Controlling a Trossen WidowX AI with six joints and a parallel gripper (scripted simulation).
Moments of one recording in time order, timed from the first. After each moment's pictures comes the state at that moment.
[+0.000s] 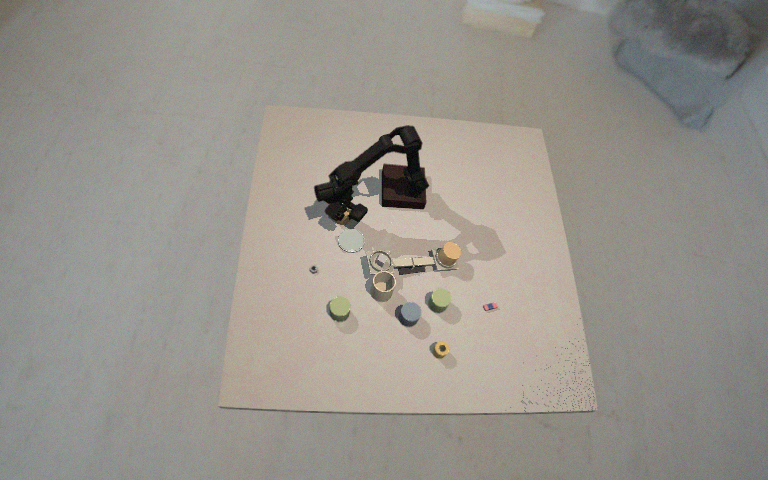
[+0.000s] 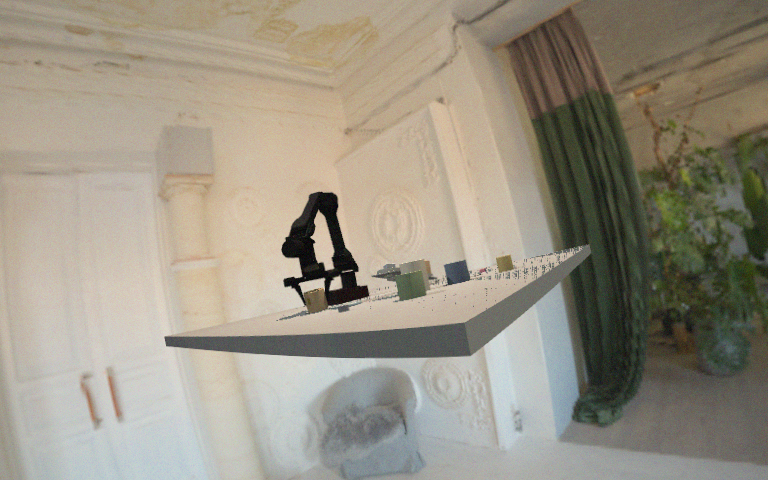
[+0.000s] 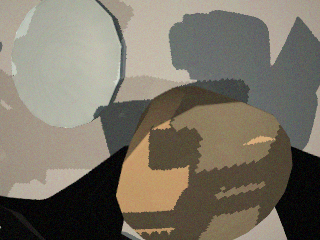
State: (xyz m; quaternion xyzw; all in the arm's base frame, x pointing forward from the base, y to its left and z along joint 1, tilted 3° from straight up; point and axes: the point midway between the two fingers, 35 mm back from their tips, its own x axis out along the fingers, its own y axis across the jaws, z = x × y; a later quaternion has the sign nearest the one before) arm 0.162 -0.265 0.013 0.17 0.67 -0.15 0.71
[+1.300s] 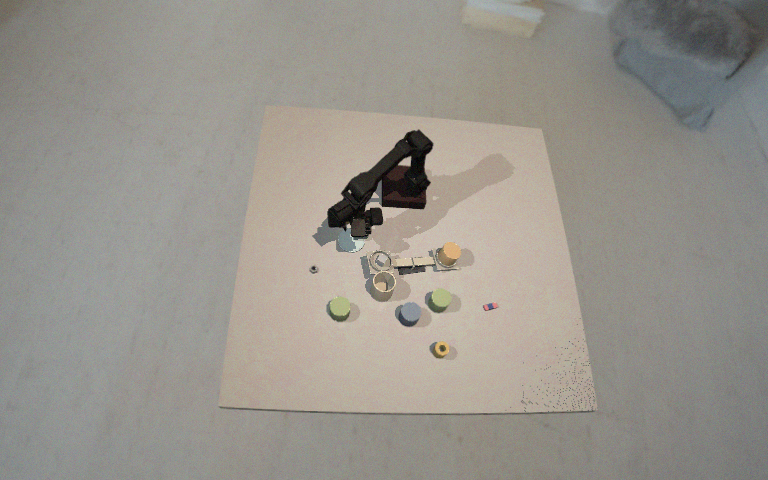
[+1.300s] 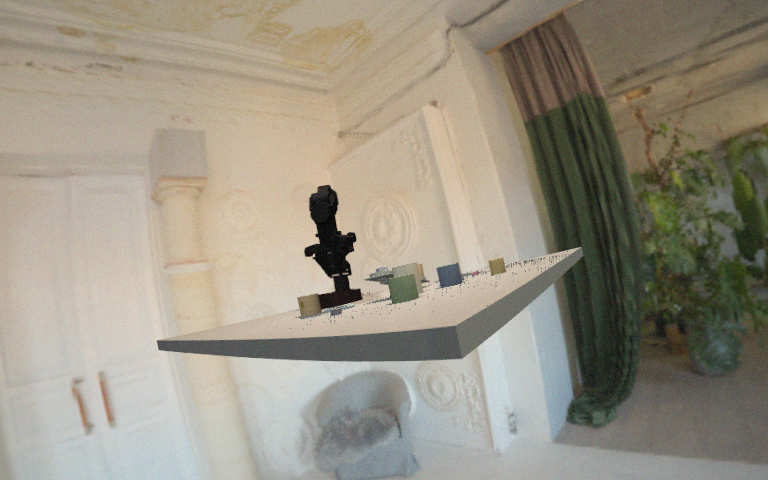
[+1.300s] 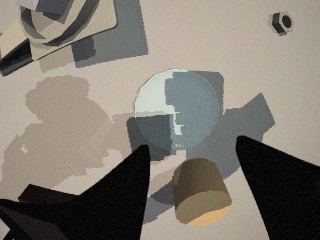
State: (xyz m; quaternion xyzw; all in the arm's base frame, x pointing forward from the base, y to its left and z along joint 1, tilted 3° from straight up) arm 0.263 -0.208 0.101 -0.10 0.67 0.09 0.73
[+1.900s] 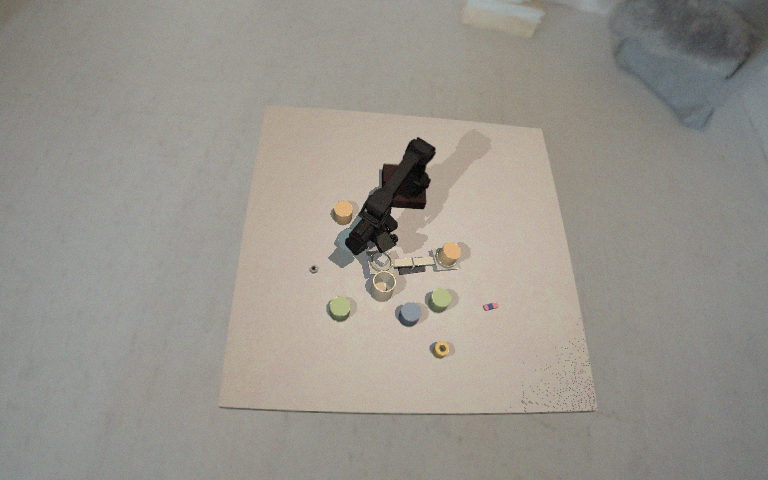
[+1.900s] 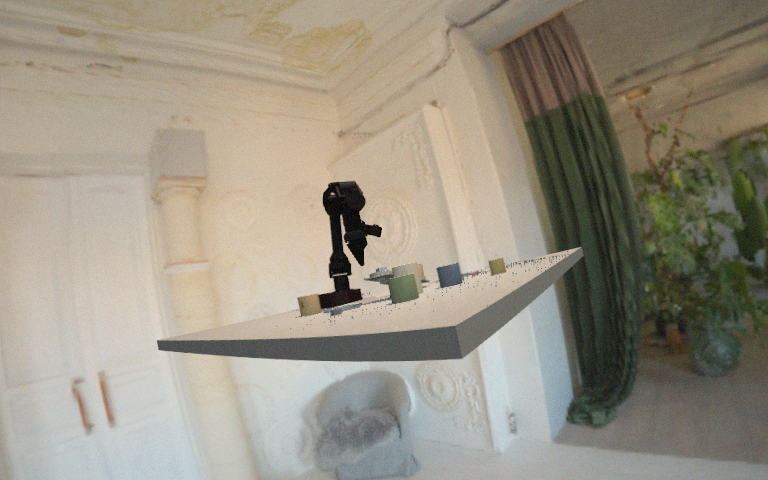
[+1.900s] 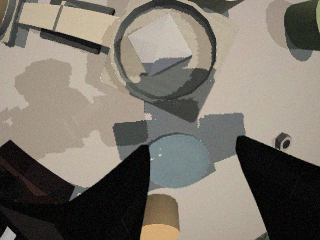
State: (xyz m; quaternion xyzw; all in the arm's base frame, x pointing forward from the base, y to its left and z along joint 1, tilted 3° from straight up) arm 0.323 -0.141 0.122 -0.29 0.61 0.28 0.68
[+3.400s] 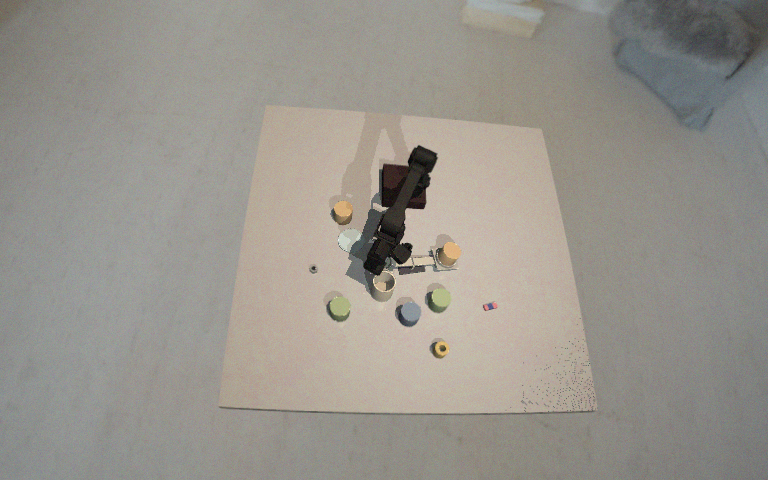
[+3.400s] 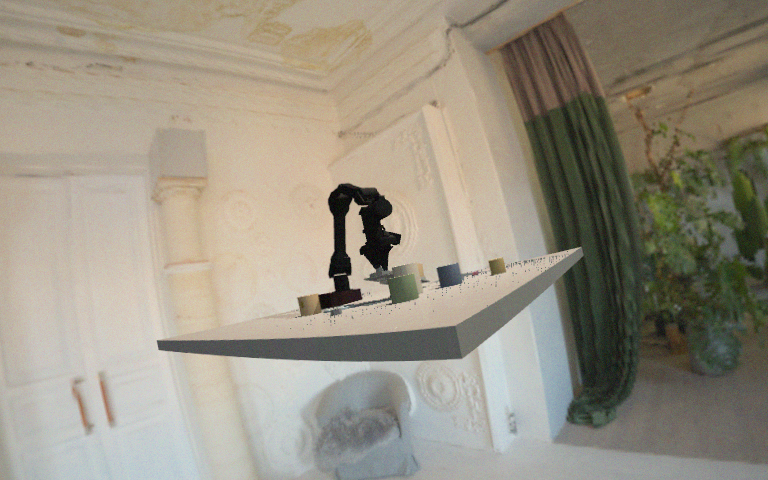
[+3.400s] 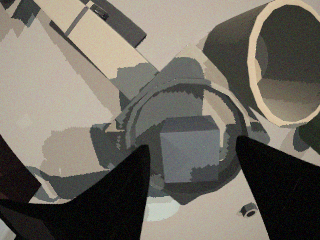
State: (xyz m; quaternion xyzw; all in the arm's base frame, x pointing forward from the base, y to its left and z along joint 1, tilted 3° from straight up) arm 0.357 -0.088 0.093 -0.41 0.55 0.40 0.61
